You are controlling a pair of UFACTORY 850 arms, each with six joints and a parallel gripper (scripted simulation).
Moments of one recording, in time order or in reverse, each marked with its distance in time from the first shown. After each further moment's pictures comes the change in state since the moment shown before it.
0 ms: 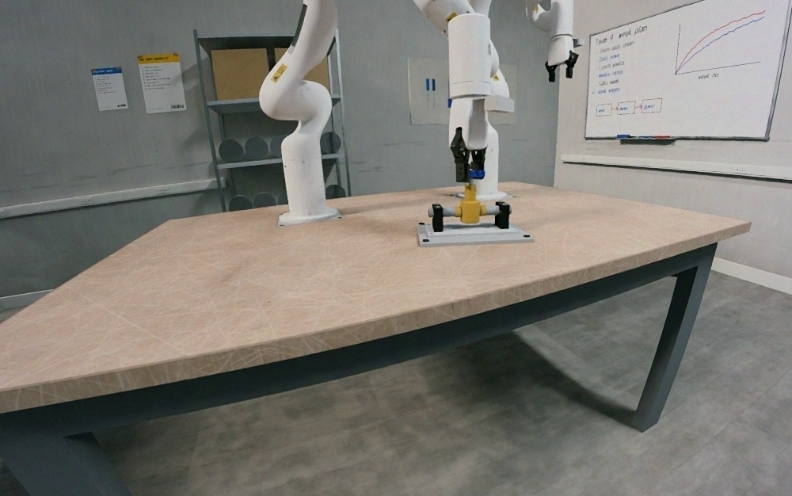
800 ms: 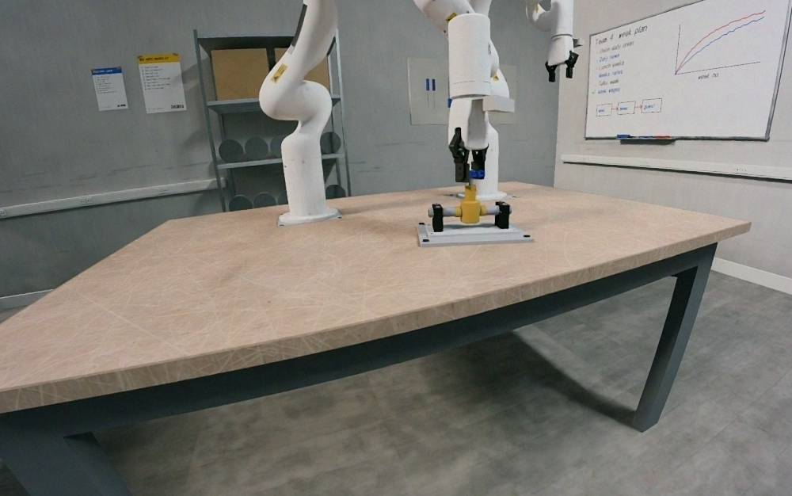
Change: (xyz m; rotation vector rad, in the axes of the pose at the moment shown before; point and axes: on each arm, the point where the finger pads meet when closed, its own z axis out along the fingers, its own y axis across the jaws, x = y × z) left arm 0.000 0.000 0.000 0.000 0.000 0.000; right arm 0.000 0.000 0.000 0.000 0.000 0.043
